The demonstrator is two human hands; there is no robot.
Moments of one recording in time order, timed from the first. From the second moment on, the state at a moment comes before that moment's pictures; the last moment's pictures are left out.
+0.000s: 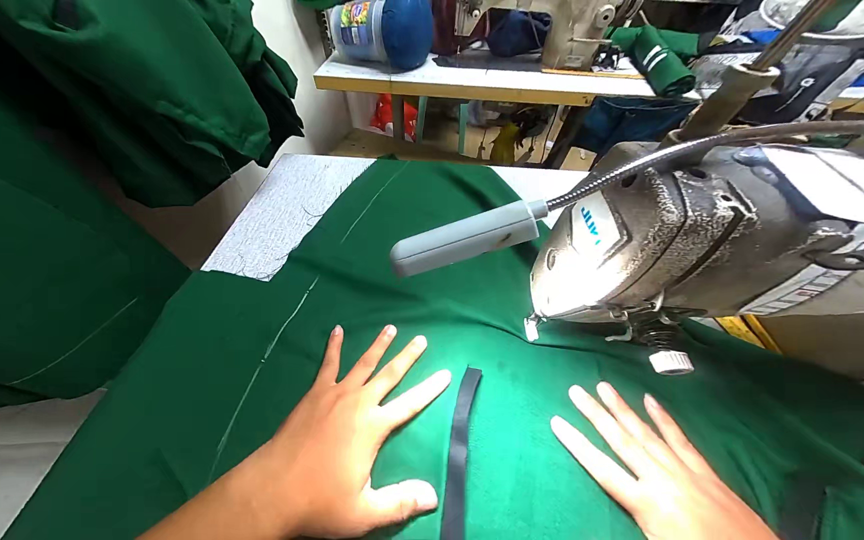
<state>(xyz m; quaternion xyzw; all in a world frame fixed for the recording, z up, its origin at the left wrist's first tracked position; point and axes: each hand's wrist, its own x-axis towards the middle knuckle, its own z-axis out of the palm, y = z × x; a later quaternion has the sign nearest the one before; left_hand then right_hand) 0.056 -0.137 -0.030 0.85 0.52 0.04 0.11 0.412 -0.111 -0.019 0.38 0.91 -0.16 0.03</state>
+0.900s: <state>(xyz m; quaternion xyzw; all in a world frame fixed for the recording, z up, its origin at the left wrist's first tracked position) 0.077 -0.135 -0.031 0.87 0.47 0.05 0.14 0.352 -0.145 -0.022 0.27 0.94 -0.21 -0.01</state>
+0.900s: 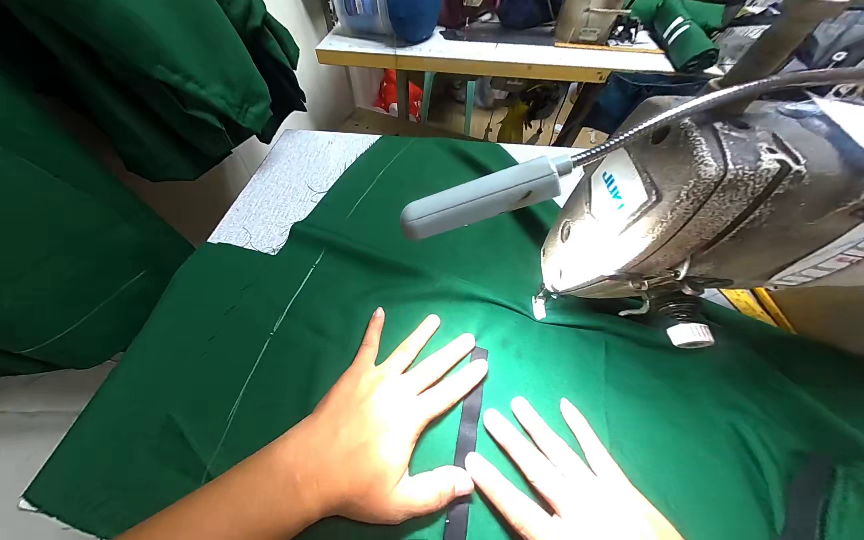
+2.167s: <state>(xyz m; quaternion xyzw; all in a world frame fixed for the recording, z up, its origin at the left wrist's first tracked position) -0.009 -0.119 -0.014 0.75 0.65 0.06 -0.06 0.377 -0.142 0.055 0.38 0.89 -0.25 -0.09</state>
